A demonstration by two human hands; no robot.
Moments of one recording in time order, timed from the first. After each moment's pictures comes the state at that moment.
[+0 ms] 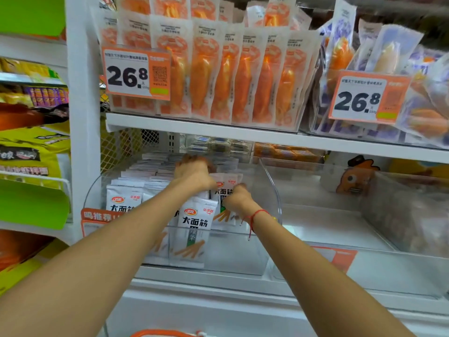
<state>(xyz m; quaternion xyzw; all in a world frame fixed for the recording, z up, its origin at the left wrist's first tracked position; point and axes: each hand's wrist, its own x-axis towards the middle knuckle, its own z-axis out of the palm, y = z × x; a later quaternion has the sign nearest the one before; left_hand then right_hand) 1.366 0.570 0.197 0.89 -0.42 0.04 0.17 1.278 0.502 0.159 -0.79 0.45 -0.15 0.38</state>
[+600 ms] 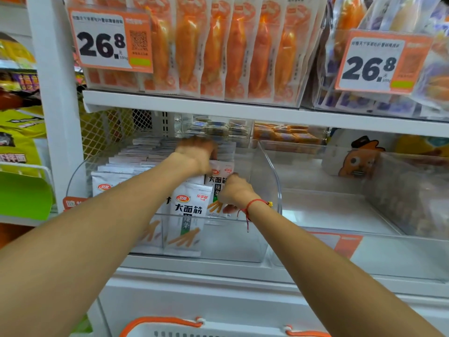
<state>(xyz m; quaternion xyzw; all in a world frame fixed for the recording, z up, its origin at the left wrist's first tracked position) 1.373 0.552 0.198 0.83 -0.54 0.12 0.06 1.285 0.490 0.139 -0.83 0.44 -0.10 0.32</state>
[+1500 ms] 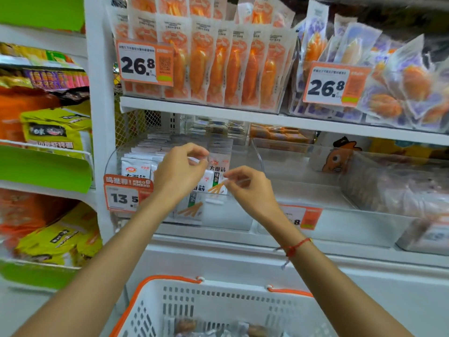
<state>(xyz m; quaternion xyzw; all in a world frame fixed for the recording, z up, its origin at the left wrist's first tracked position) 1.286 0.679 0.190 0.75 -0.41 0.05 0.52 1.160 0.583 0.171 -0.84 0.25 -0.35 0.33</state>
